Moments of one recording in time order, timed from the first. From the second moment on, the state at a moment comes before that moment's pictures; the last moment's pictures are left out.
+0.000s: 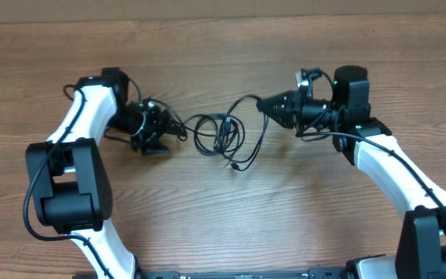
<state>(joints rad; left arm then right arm) 0.07 2.00 1.42 -1.16 0.69 -0.29 0.16 1.57 0.94 0.06 -1.01 1.11</state>
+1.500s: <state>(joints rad) 0.13 1.68 2.20 -1.66 0.80 -0.12 0.04 1.40 1.36 -0.89 -0.48 0.57</state>
